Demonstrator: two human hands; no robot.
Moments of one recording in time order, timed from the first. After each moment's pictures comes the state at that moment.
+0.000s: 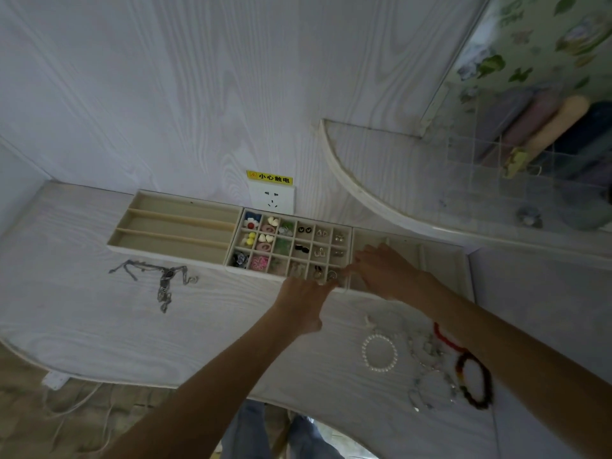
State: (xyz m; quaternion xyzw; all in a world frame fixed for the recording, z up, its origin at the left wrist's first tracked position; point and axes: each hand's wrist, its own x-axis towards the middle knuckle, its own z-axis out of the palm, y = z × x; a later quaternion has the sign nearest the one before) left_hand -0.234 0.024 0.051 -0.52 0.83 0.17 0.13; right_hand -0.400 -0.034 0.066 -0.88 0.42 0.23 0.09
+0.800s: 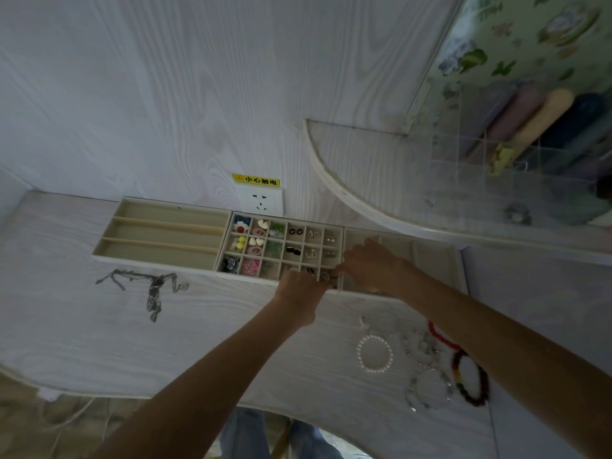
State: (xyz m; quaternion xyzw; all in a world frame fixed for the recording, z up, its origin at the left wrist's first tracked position) left_hand -0.243 0.002 0.028 -0.48 0.85 0.09 0.20; right_hand -0.385 -0.048 0.070 -0.86 0.39 0.33 0.06
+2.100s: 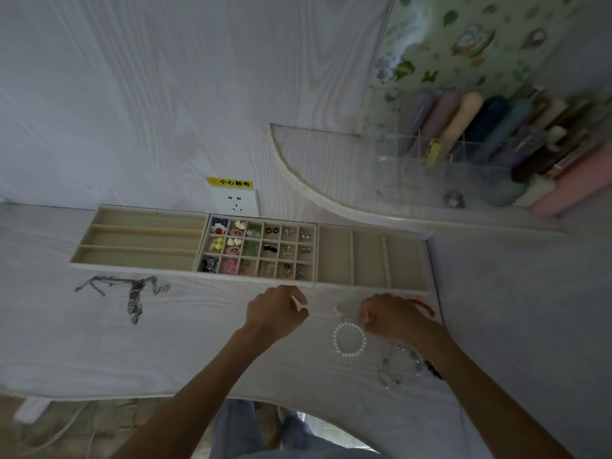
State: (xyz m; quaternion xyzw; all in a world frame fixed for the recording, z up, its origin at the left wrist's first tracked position) left_hand -0.243 0.051 0.053 -0.65 0.66 0.37 -0.02; right_hand -0.465 0.050 0.054 -0.70 0.61 0.18 0.33
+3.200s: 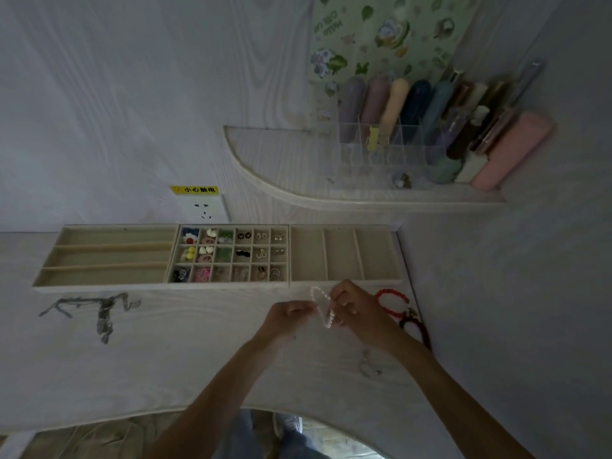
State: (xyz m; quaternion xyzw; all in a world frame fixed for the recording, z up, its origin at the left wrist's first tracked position) left_hand -0.294 0.075 0.038 -0.62 0.46 0.61 -0.17; right_hand -0.458 0.091 0.051 -0.58 0.62 -0.23 0.48
